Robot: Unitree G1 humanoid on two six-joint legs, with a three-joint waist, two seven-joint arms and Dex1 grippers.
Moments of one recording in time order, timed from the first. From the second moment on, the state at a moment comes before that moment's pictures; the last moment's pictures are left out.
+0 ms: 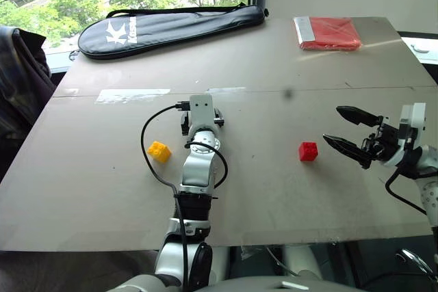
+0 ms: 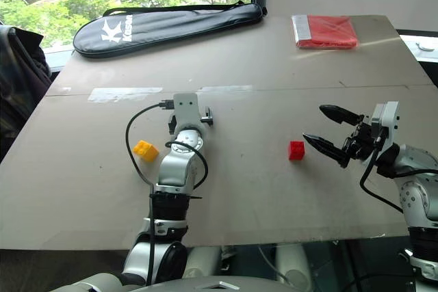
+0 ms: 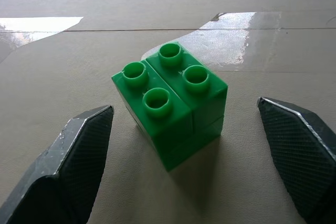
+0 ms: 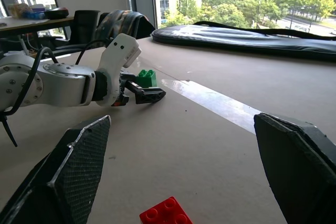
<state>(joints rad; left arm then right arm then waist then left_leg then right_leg) -0.51 -0.10 0.04 0.10 0.14 0.58 0.35 -0.15 -0.66 -0.24 -0.11 0.71 0.21 1.10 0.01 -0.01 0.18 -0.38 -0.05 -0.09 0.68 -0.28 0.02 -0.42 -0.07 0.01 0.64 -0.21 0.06</state>
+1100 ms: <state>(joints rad) -0.39 0.34 -0.22 -0.04 -0.16 0.38 -0.70 -0.07 -0.64 -0.26 -0.03 0.65 0.12 1.18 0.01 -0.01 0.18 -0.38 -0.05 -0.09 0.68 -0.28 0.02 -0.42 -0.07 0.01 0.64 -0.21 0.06</state>
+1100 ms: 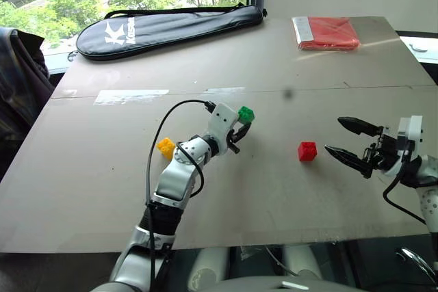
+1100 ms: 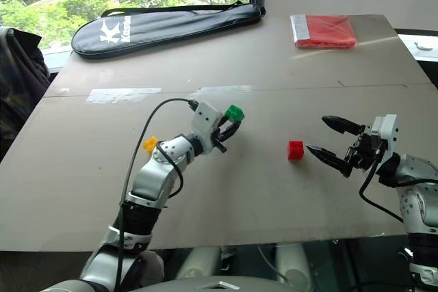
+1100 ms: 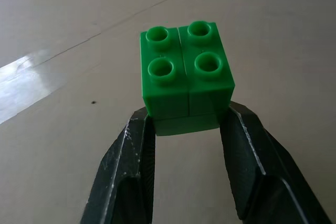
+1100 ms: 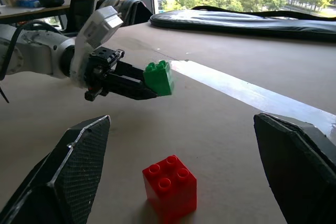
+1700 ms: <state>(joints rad) -0.53 0.42 -0.39 0.13 -0.13 0.18 -1.11 0.04 -0.66 -0.32 -0.03 0.64 0.07 1.20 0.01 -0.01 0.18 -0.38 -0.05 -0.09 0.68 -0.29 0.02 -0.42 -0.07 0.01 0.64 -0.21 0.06</state>
